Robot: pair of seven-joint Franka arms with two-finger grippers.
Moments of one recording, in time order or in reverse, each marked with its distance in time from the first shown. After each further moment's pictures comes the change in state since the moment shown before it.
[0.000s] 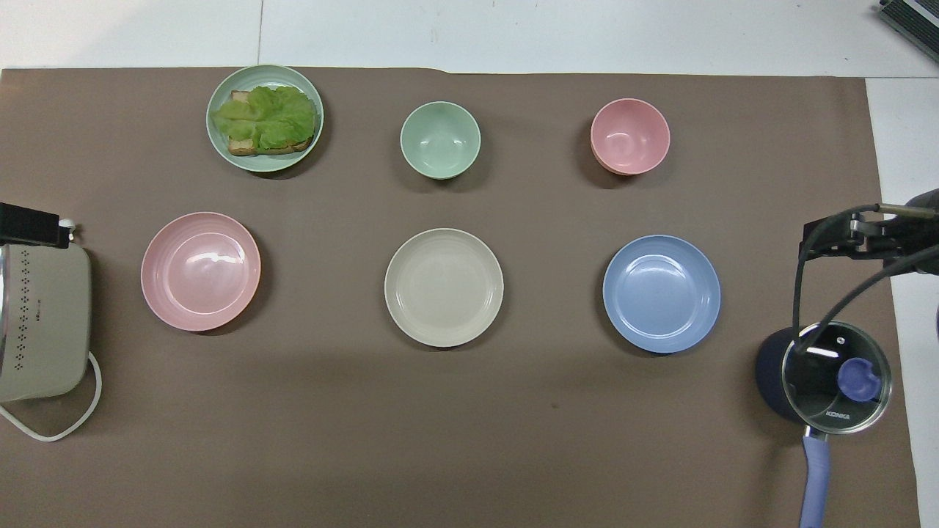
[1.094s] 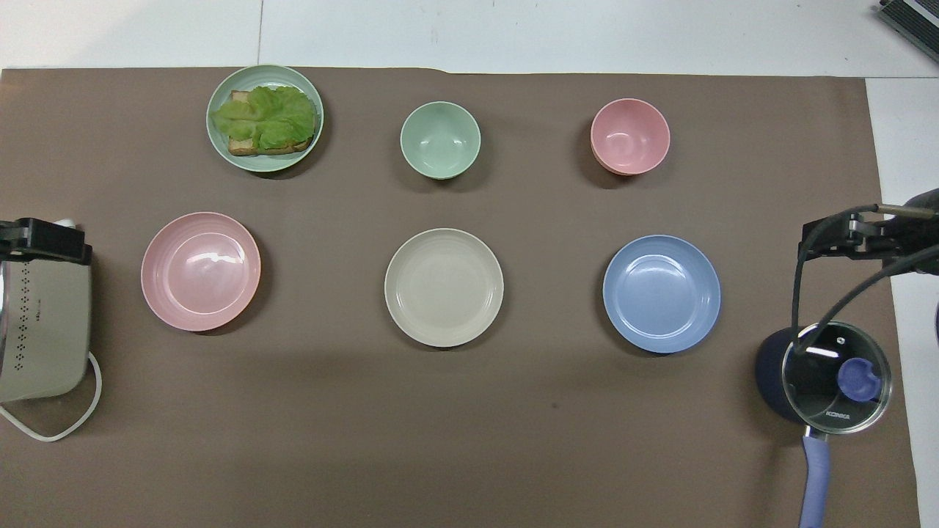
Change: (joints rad) left arm 0.000 0.004 0.000 -0.116 -0.003 0.025 -0.001; right arm 0.000 0.000 0.001 0.000 0.000 0.000 -0.001
